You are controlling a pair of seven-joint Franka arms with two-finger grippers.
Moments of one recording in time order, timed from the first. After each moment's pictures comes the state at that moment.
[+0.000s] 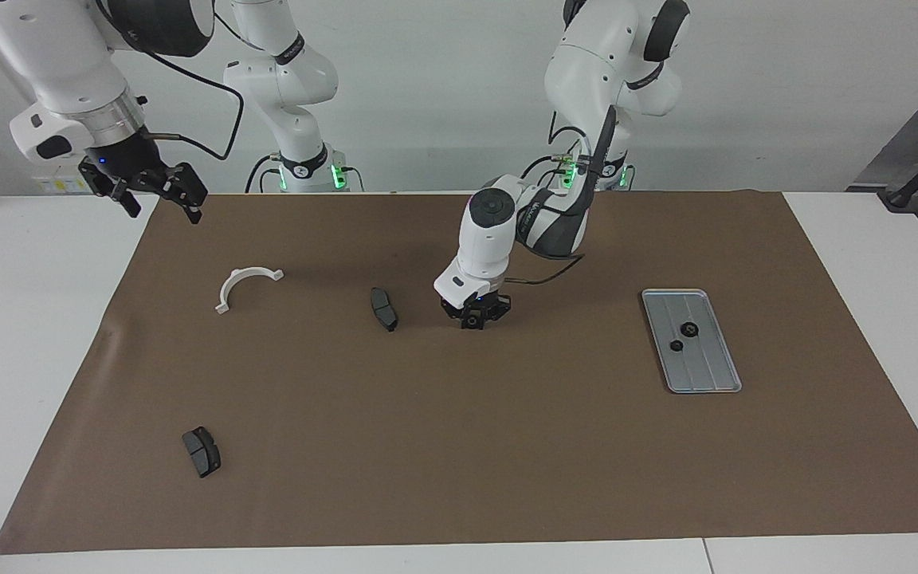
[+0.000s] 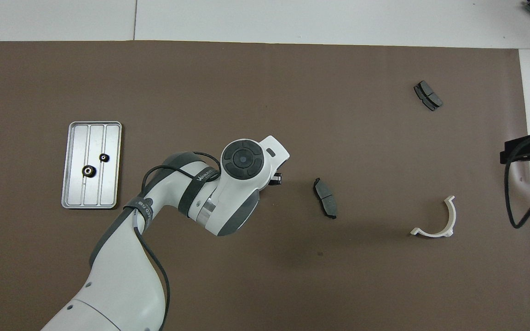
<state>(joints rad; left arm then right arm) -0.62 0.46 -0.07 -1.79 -0.01 2.28 -0.56 0.09 -0.05 -0.17 -1.65 -0.04 1.57 0.06</state>
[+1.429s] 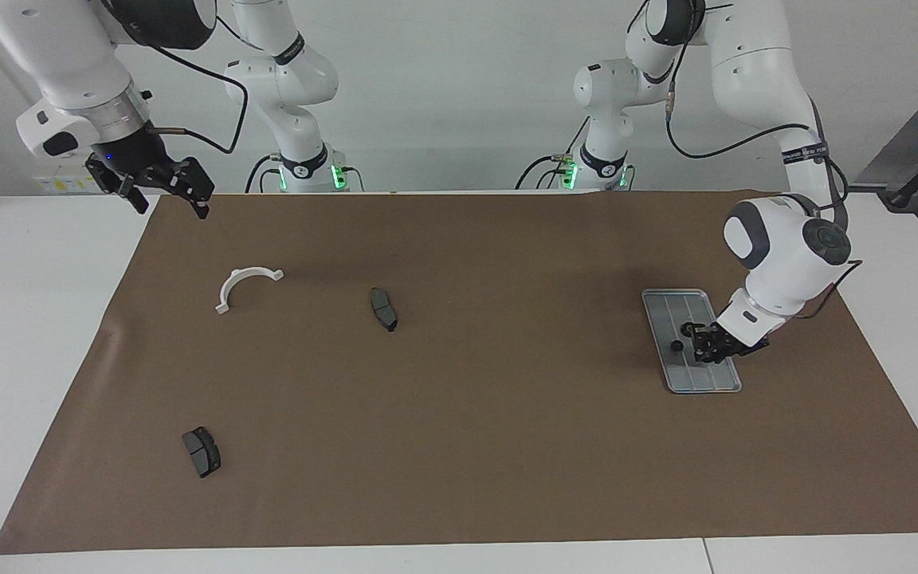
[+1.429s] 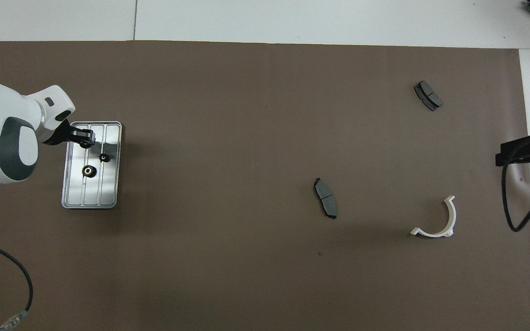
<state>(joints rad) 0.09 0.37 -0.05 -1.87 -0.05 2.30 0.25 0.07 -0.05 -0.14 -1.64 -0.02 1.55 0.06</state>
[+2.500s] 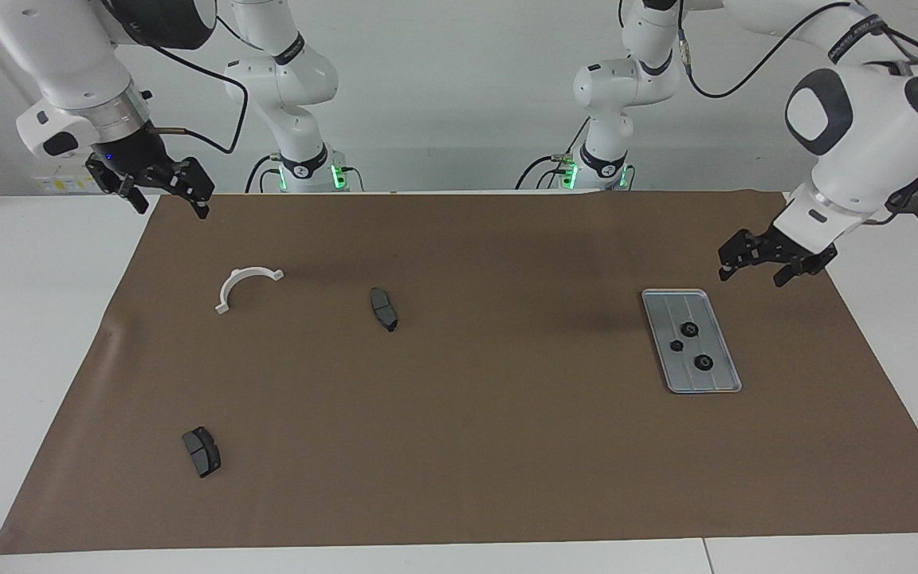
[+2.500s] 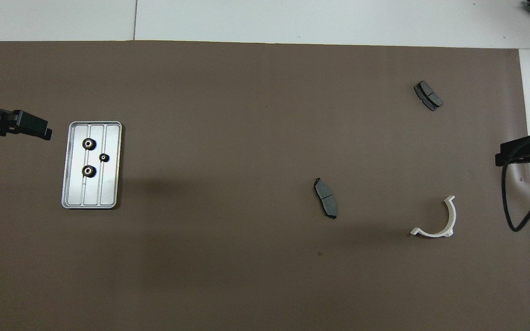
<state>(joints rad) 0.09 0.12 -0.07 -1.54 -0.05 1.63 0.20 0.07 -0.05 -0.14 -1.64 -0.02 1.55 0.06</state>
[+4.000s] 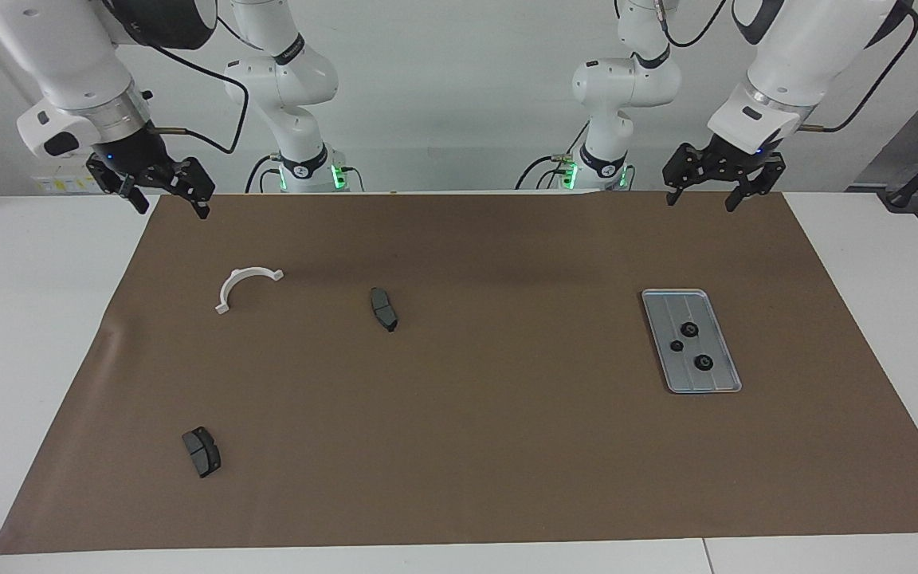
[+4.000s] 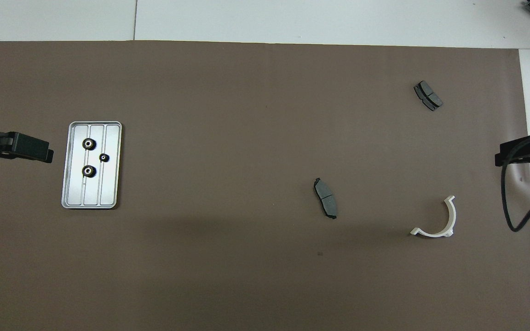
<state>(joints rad) -0.01 -0.03 -0.06 -1.58 -0.05 1.53 0.07 0.07 -0.05 -0.14 -1.64 -0.02 1.55 0.06</state>
